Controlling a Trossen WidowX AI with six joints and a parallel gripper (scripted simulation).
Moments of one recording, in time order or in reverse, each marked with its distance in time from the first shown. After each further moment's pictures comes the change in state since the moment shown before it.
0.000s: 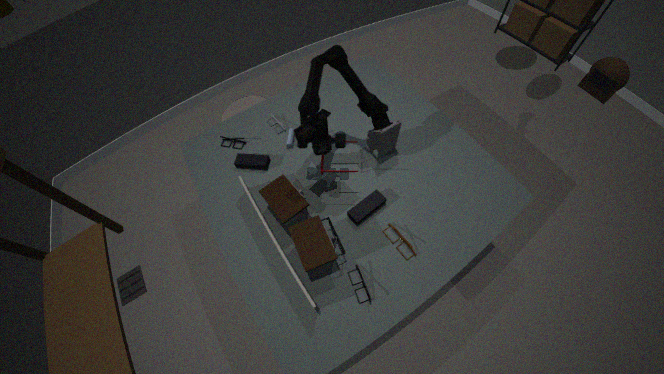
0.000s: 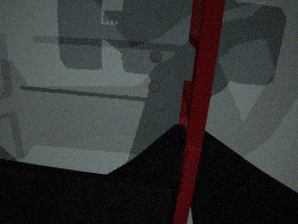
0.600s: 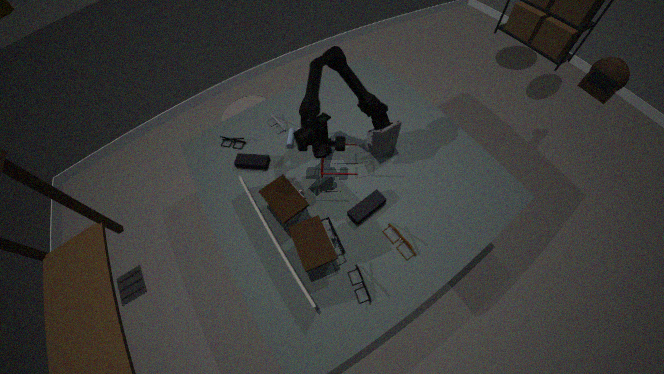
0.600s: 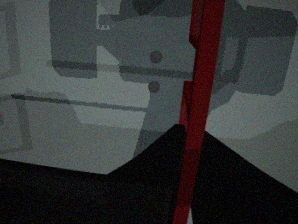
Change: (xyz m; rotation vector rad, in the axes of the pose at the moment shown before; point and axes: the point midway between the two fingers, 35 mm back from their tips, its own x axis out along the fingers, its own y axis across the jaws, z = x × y) arm 0.017 -0.001 0.002 0.000 -0.002 0.000
